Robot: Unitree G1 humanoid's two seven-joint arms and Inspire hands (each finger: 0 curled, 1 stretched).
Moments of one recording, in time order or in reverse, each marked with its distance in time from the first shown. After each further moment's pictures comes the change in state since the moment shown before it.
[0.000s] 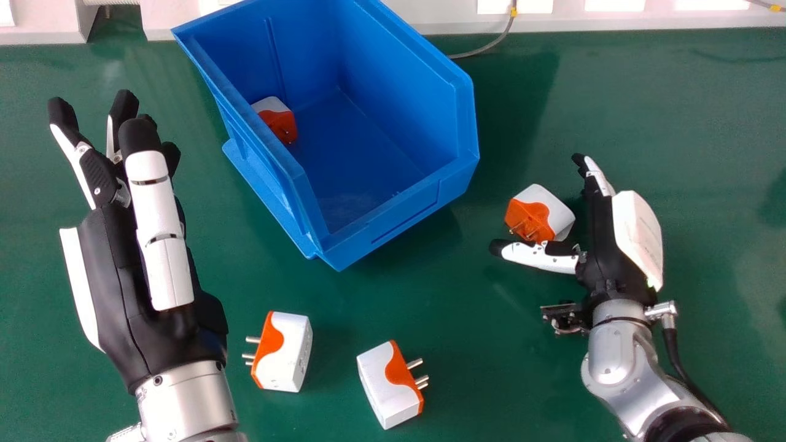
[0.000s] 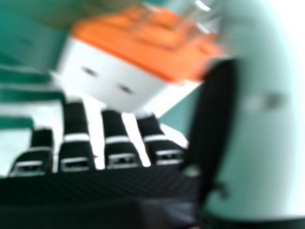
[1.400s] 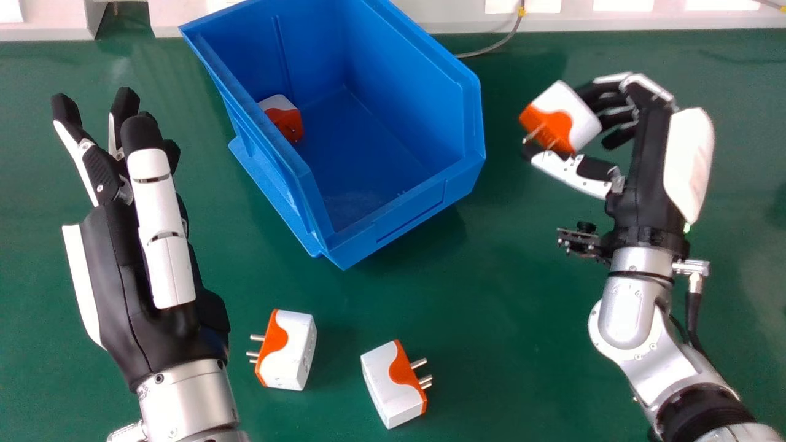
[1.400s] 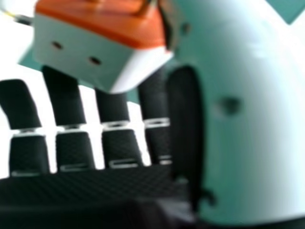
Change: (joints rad) left arm -0.006 0.000 0.000 0.005 -0.004 -0.001 -0.011; right arm 0.058 -0.048 -0.025 -0.344 -0.050 -0.157 -0.202
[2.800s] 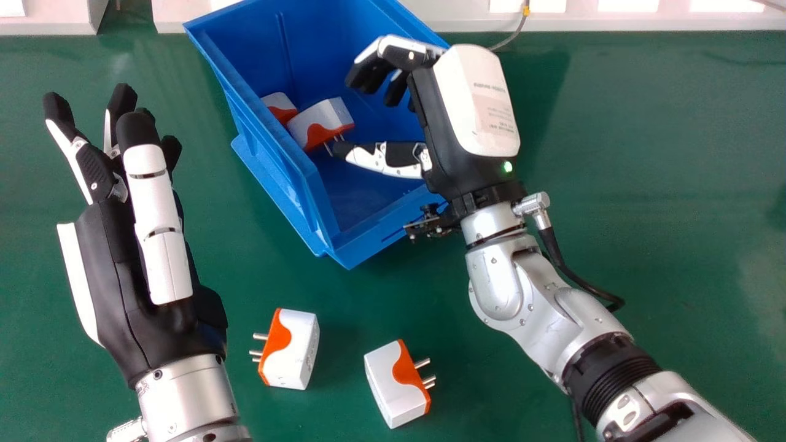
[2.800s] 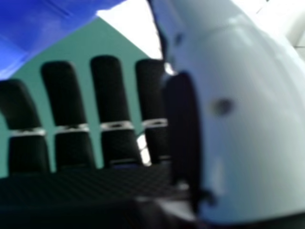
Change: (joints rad) left arm -0.016 0.002 0.000 0.006 0.001 0.000 0.026; right arm -0.190 0.183 0.247 -0.010 -0.272 0.128 0.116
